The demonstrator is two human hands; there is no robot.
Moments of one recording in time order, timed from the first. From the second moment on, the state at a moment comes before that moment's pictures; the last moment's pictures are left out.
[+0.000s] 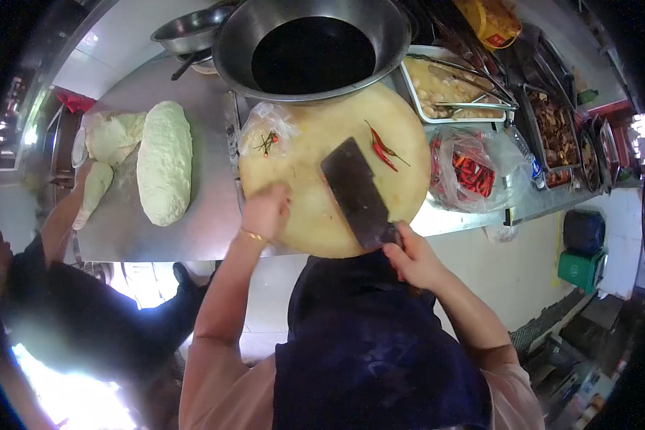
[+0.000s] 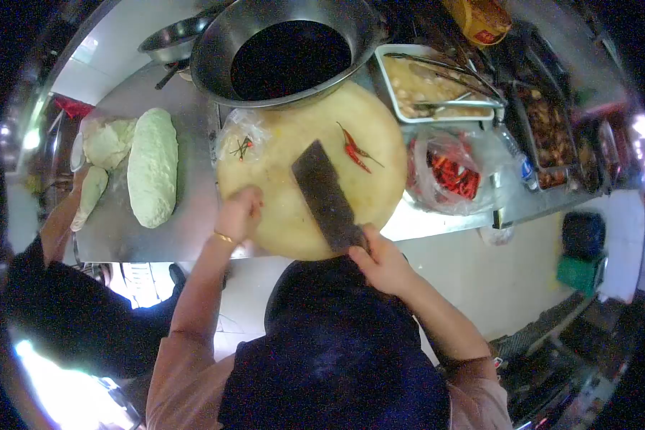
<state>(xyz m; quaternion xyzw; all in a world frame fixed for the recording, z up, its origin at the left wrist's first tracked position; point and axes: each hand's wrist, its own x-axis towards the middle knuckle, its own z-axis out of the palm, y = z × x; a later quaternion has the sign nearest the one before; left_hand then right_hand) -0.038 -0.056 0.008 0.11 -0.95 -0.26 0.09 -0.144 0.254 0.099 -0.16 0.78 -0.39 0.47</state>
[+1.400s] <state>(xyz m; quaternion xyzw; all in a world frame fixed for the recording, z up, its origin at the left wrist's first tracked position) -0.003 0.029 0.008 0.16 -0.94 -0.21 0.23 -0.132 0.272 0.121 -0.32 0.84 -0.25 0.37</state>
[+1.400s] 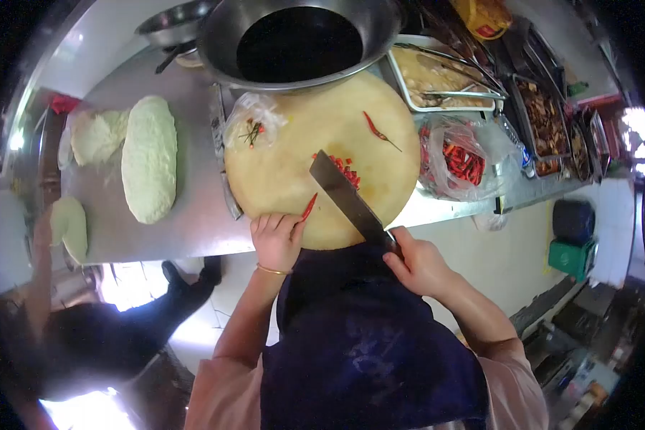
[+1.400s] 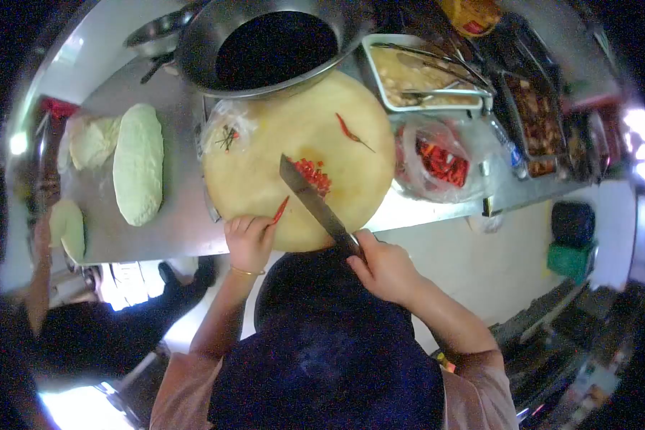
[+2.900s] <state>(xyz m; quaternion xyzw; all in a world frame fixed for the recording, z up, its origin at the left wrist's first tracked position) 0.006 0.026 0.007 0.14 -0.95 -0.18 0.22 -0.109 0.238 0.145 -0.45 0.83 -0.11 0.32</state>
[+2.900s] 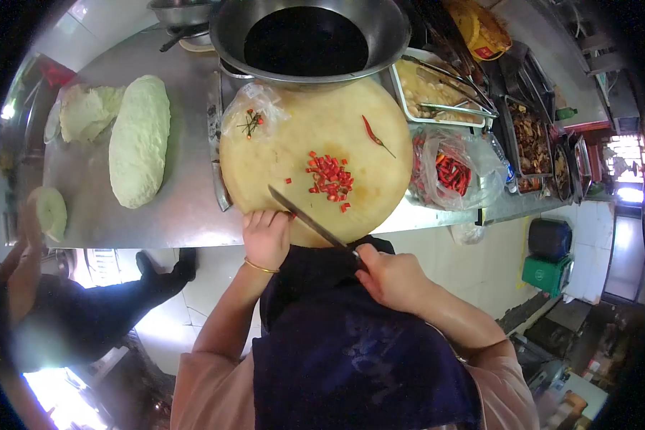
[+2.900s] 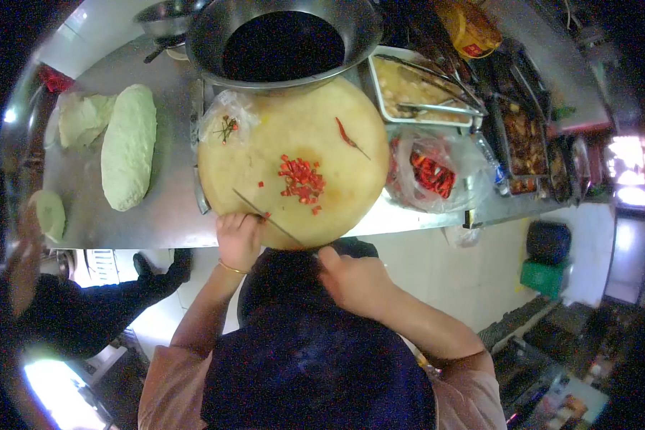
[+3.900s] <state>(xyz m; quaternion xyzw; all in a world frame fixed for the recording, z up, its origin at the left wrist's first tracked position) -0.004 0.012 0.009 0.14 -0.96 -0.14 0.19 -0.106 0.232 0.126 -0.43 0.82 -0.14 0.35</state>
